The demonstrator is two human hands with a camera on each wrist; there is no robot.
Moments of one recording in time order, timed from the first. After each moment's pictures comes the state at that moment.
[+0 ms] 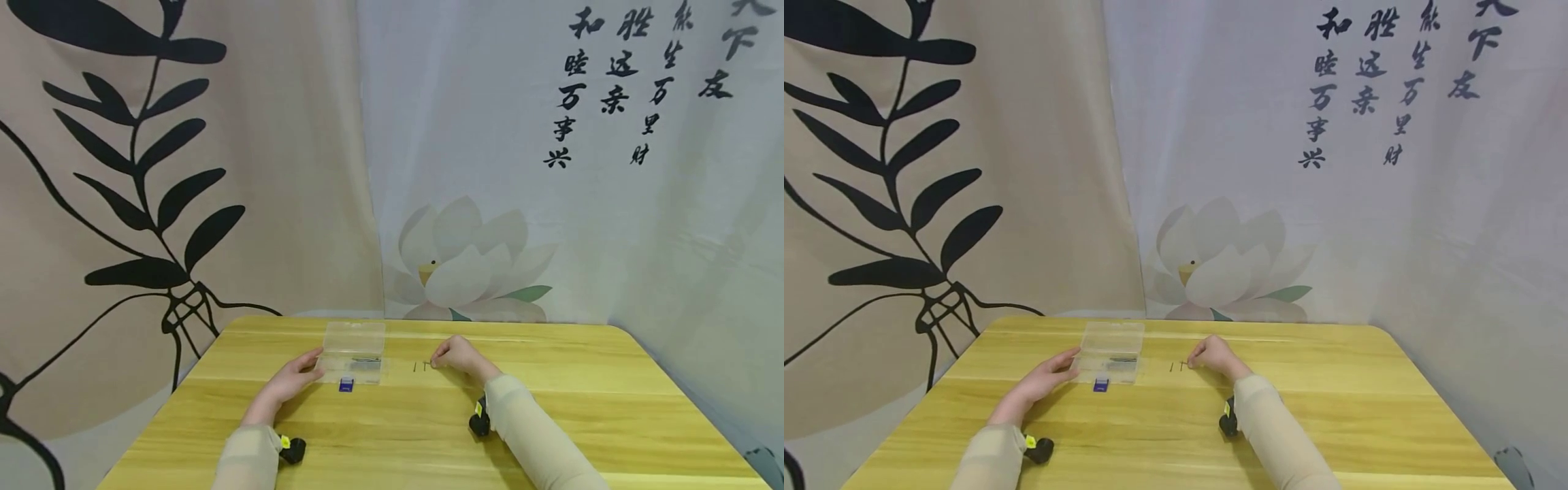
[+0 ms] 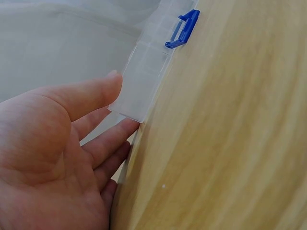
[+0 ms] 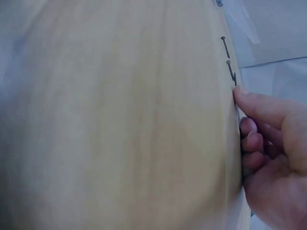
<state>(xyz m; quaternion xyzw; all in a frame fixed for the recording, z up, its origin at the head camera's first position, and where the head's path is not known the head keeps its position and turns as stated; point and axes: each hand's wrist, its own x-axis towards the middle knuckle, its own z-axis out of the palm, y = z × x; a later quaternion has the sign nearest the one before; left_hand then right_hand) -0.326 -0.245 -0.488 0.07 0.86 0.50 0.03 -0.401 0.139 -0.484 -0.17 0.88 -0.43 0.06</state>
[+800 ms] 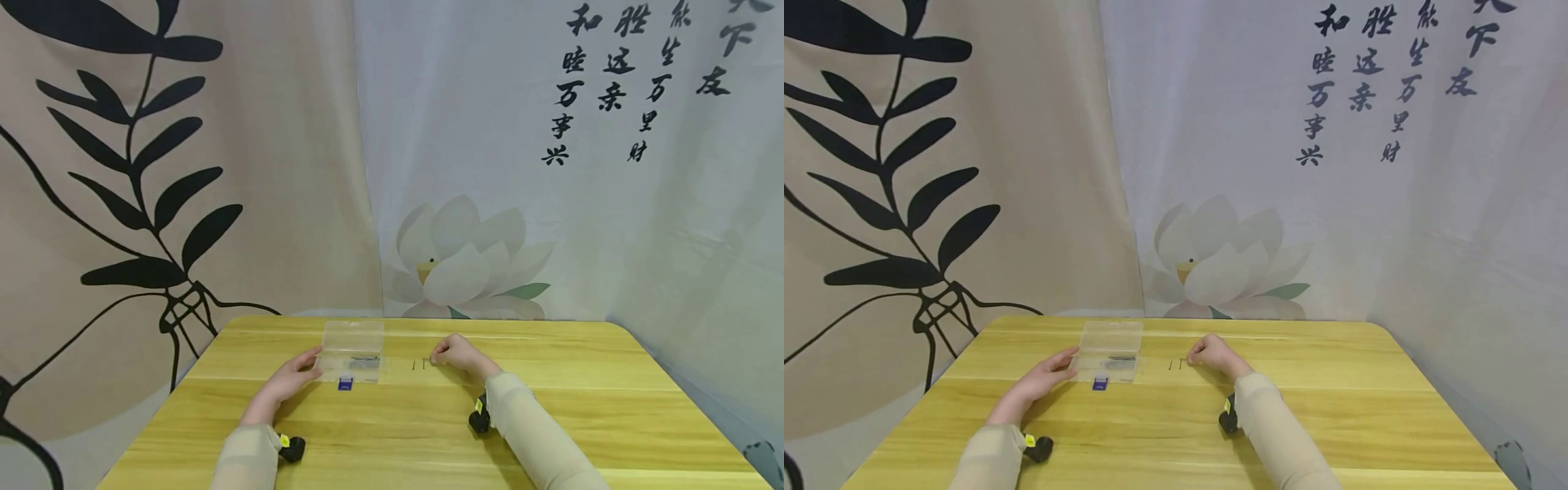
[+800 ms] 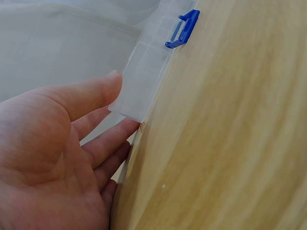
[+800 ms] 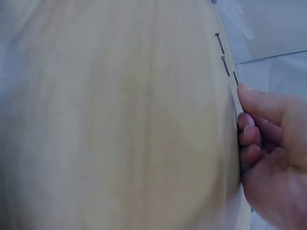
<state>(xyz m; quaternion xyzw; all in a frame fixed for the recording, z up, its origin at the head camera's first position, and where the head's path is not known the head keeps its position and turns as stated) -0.325 -0.245 -0.487 0.06 0.86 0.50 0.03 -0.400 0.144 -0.480 -0.20 0.87 -0.44 0.09</state>
